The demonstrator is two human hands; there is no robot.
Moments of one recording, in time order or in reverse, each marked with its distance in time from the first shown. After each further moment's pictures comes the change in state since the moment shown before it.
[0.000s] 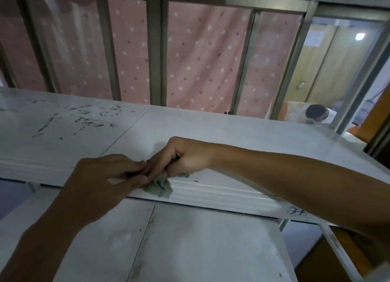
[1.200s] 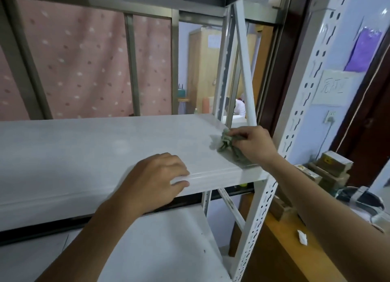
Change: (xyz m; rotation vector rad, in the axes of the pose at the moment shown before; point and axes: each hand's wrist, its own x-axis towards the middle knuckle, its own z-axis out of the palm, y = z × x) left_hand 0.099 0.214 0.221 -0.118 -0.244 0.364; right_hand -0.411 0.042 -0.046 -0.286 1.314 0.749
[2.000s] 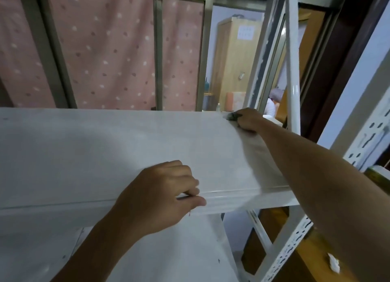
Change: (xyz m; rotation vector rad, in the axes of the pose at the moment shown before) left_hand -0.009 -0.021 -0.004 -0.098 0.093 -0.021; right_hand 0.200 0.030 0.097 -0.482 -0.301 0.129
